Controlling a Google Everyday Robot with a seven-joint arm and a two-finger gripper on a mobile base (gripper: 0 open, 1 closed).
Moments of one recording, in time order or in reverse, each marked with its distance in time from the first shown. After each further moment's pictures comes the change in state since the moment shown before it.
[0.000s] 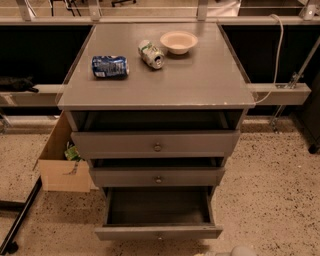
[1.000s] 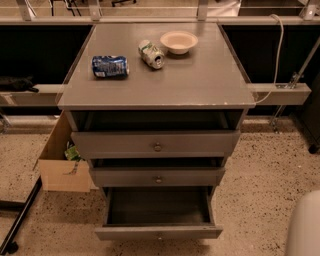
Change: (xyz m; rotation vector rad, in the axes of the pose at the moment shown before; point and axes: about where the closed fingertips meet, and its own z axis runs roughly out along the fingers) arm 0.053 0.046 -0.031 0.075 0.348 0.003
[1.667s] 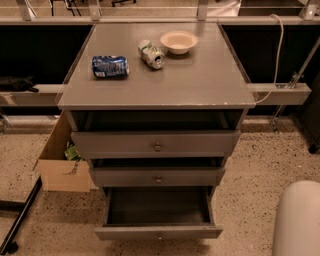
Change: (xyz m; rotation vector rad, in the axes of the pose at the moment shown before) arm 0.029 0.024 -0.007 -0.019 0.075 0.047
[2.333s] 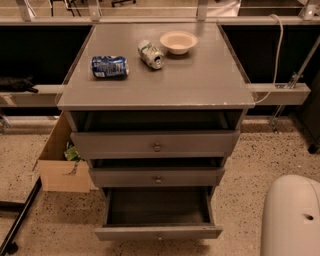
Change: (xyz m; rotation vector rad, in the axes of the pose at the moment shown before) arm 0.015 0.035 -0.004 0.018 0.030 0.074
